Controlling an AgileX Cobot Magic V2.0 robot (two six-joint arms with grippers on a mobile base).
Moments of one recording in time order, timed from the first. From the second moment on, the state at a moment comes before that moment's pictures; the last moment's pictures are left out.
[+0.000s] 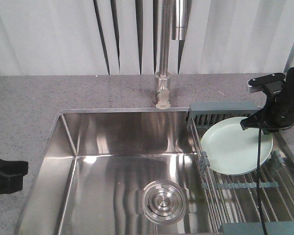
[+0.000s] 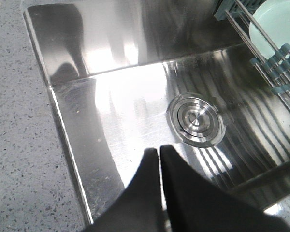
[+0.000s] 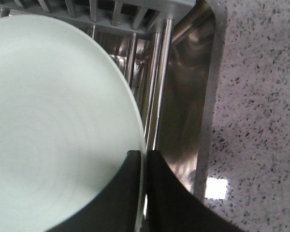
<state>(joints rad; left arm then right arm) -0.11 0.88 -0.64 -0.58 0.68 0.35 -0.02 1.85 -1.34 -0.16 0.77 -0.09</state>
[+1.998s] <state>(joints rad) -0.14 1.32 -1.01 -1.40 0.73 0.80 -0.02 0.34 -0.43 0.46 0.79 -0.60</state>
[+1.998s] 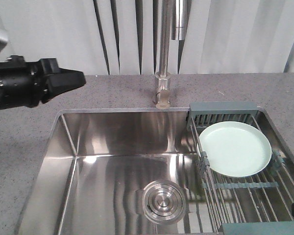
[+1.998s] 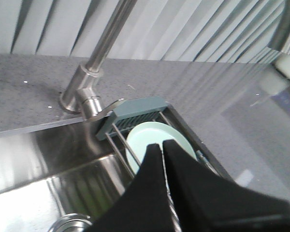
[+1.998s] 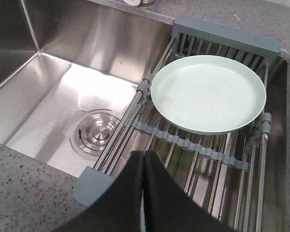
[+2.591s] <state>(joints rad) -0.38 1.98 -1.43 -1.61 0.83 0.81 -0.02 0.34 -0.43 0.45 0.79 -0.60</state>
